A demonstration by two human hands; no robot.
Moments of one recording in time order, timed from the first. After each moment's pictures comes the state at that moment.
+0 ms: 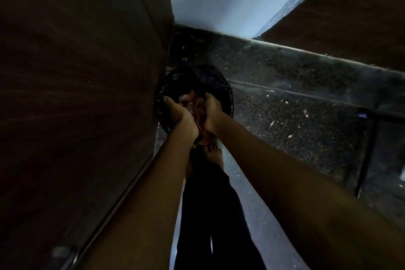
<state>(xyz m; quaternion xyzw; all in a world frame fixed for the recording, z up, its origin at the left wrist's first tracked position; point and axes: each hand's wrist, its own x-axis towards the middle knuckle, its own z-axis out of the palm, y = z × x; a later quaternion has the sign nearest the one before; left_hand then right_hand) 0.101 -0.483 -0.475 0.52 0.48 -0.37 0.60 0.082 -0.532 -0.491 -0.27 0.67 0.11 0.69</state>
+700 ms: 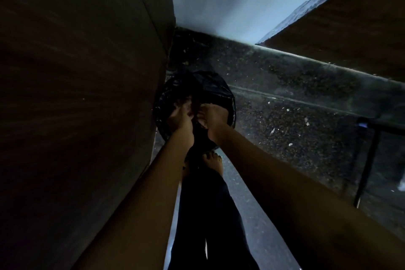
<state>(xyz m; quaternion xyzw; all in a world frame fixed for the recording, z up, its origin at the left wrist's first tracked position) 0.115 -0.475 -0.517 0.62 0.40 -0.41 0.53 0.080 -0.539 -0.521 -0.34 0.68 0.06 0.65</state>
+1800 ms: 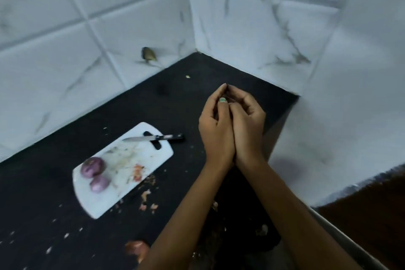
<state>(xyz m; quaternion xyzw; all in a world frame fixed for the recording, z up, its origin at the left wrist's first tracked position) 0.071 -0.336 0.150 0.66 0.06 0.19 0.72 0.078 -0.373 0.151 -0.58 0.08 -0.15 0.80</state>
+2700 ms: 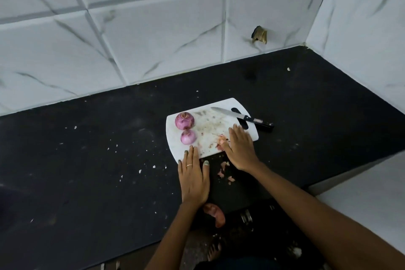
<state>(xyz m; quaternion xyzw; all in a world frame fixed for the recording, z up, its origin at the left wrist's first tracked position) -0.038 -0.092 -0.056 0.91 0.28 0.09 0.30 0.105 -0.194 -0.048 -0.94 -0.29 0.12 0.16</state>
